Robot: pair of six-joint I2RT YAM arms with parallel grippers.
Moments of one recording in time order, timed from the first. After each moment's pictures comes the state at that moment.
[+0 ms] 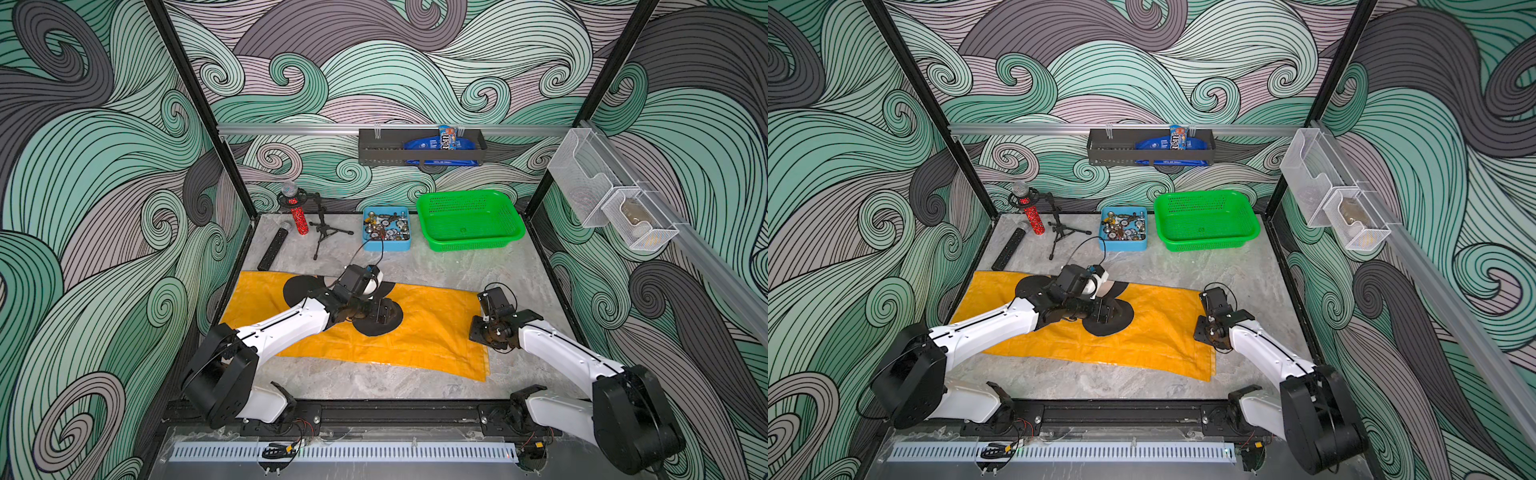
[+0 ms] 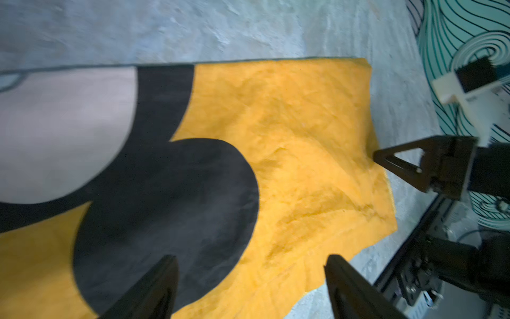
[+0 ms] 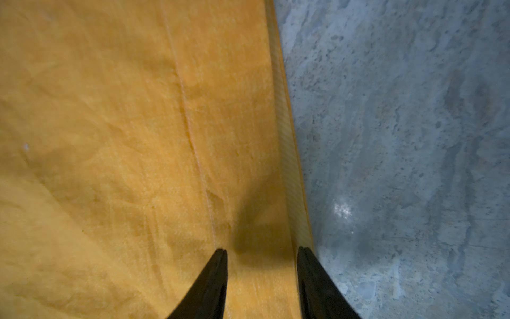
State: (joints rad) left arm -0.68 1.41 0.83 -0.29 0.27 -0.43; right arm 0.30 1.21 0.54 -0.62 0.06 0.62
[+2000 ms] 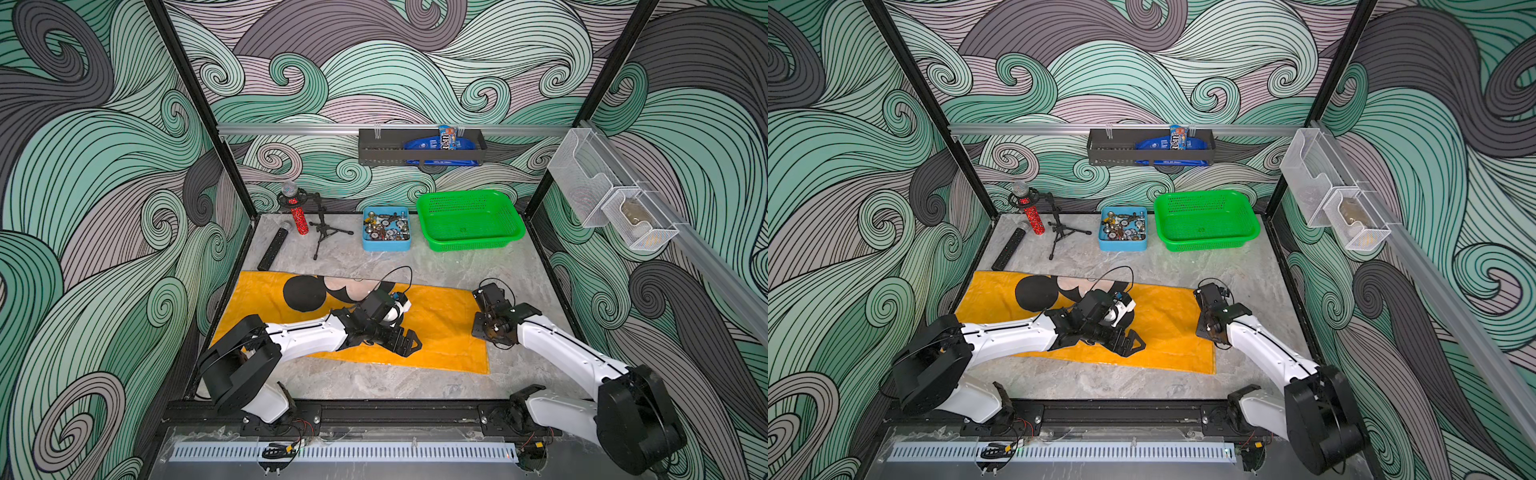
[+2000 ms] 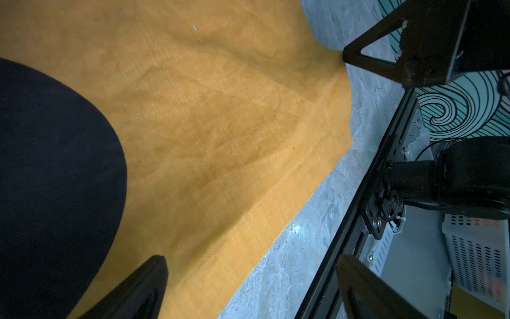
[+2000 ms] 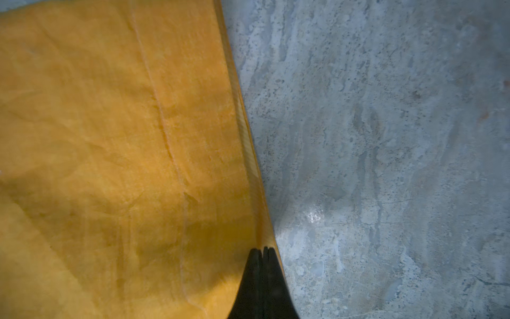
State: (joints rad) left arm -0.88 1.52 0.74 -0.09 0.38 -0.46; right arm 0.35 1.20 0.62 -0.75 0.25 0.66
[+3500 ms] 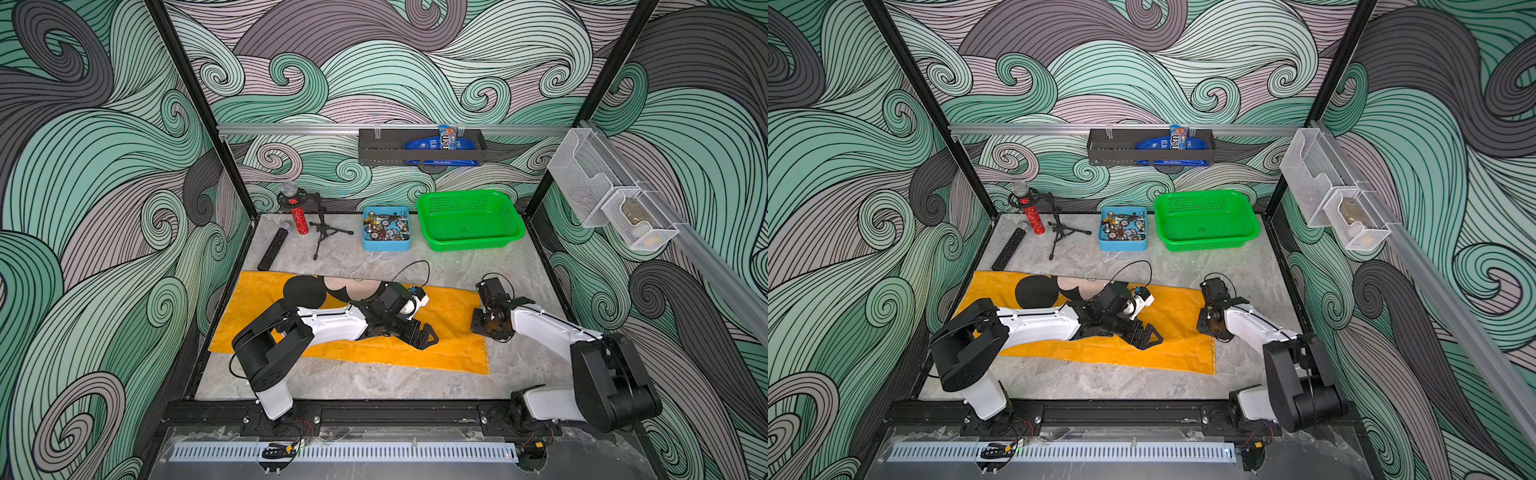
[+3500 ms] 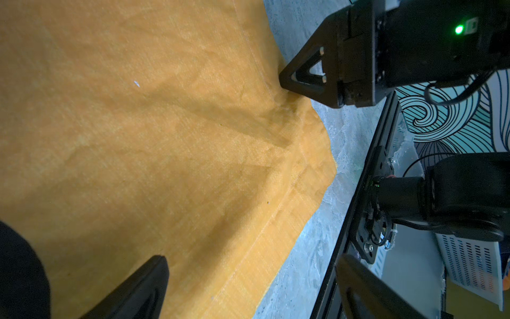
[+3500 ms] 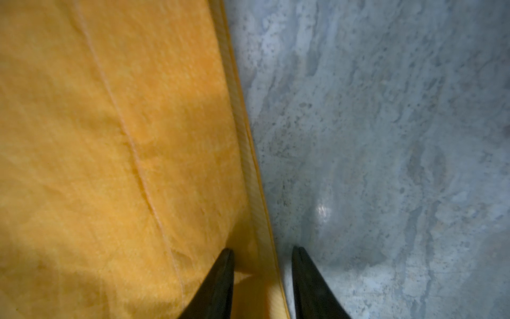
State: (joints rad) left arm -0.90 1.71 0.90 -0.01 0.44 -0.43; right arm 0.24 1.39 0.63 -0.58 0.14 0.54
